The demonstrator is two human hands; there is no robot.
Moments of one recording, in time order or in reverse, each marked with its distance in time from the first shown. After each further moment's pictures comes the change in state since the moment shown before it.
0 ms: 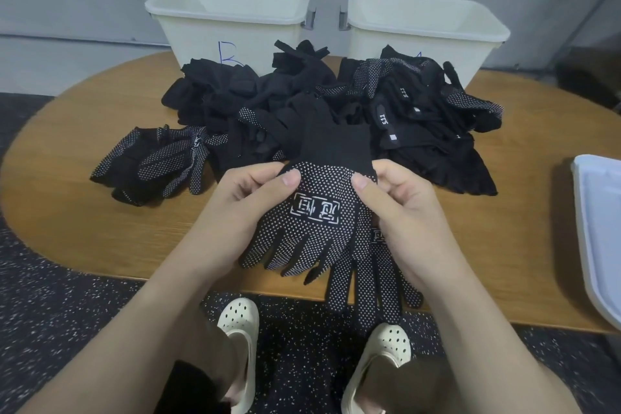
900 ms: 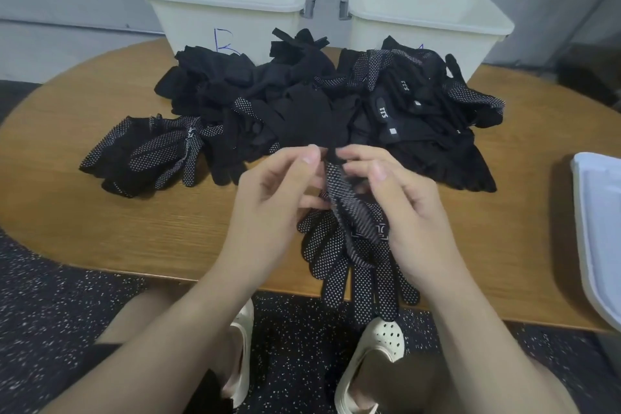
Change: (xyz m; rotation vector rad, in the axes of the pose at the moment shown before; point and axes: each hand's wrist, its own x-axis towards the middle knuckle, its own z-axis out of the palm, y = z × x) left_hand 0.010 -0.020 0.040 -0.007 0.235 0.150; right_hand -0.002 -0.001 0.002 -0.190 0.020 -0.197
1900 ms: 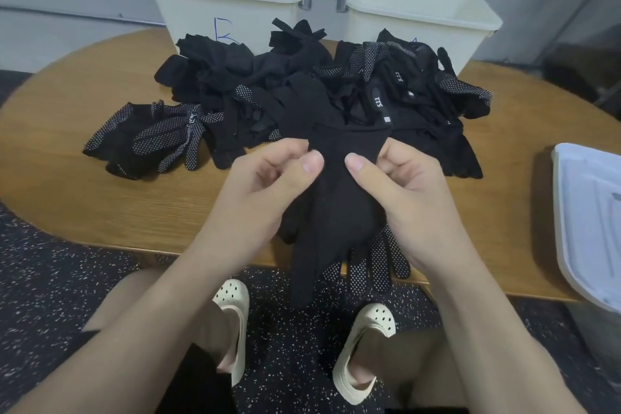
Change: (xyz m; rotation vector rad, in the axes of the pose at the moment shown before) left_hand -0.020 0.025 -0.016 -0.007 -0.226 -0.002; right_hand -0.009 -0.021 0.001 0.090 0.034 0.160
